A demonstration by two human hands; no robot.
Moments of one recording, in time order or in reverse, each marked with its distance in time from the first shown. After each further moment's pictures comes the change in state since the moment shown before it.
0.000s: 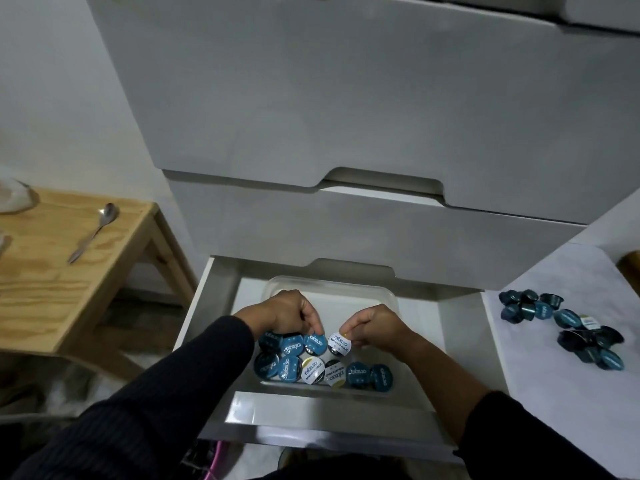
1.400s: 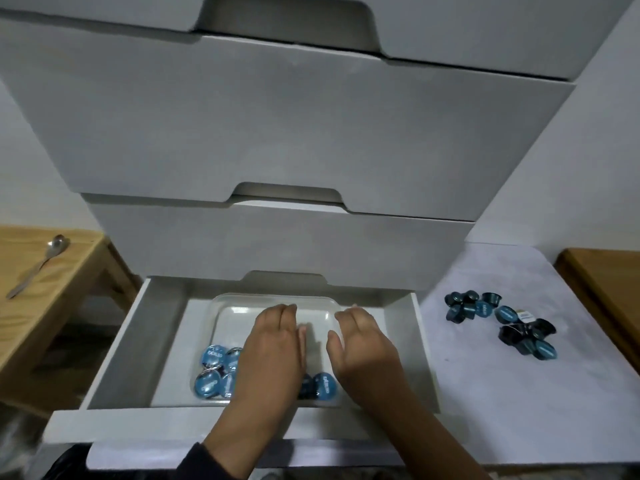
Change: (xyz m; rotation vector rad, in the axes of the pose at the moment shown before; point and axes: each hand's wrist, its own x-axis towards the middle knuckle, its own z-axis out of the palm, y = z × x) left_hand -0.074 0.133 0.081 0.338 0.769 -0.021; right_hand -0.071 0.045 -0.024 -1.104 0.910 -0.827
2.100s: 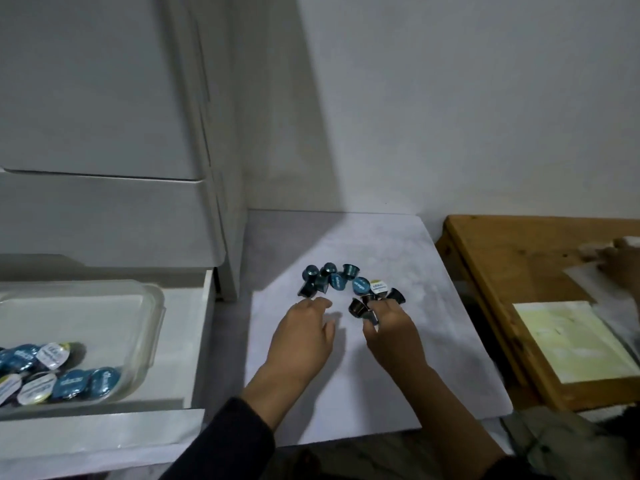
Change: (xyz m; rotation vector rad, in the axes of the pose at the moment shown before) left_hand 0.031 0.304 0.168 -0.354 -0.228 0.093; right_hand -0.152 0.334 -0.022 0.148 -0.133 0.397
